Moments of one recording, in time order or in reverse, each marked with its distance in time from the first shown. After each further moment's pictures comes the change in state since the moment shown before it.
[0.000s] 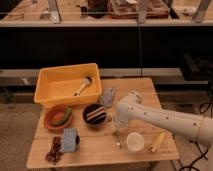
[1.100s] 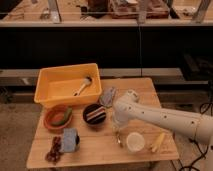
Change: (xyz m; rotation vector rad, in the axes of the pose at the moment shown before) arm -0.003 -0.004 0.000 -0.035 -0.020 -0.003
